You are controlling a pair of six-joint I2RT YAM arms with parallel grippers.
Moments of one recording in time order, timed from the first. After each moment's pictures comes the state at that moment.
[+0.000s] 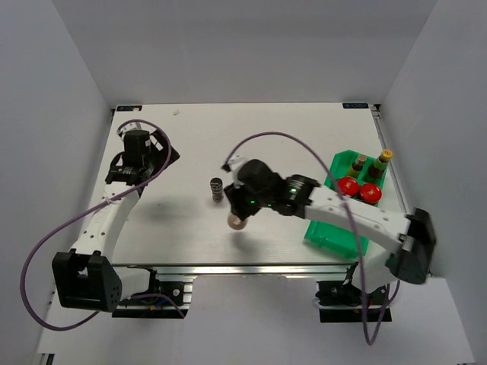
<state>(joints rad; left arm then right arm) -0.10 1.22 1.02 -0.44 -0.14 -0.65 1.11 1.55 1.36 -0.60 0.06 0.19</state>
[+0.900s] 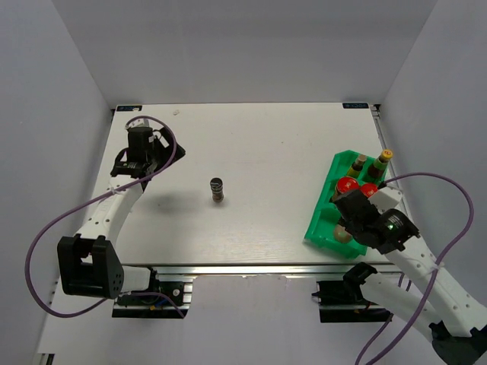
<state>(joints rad) -0.10 1.32 1.03 -0.33 -0.02 -0.61 0.65 0.74 0.89 -1.28 0.66 1.09</state>
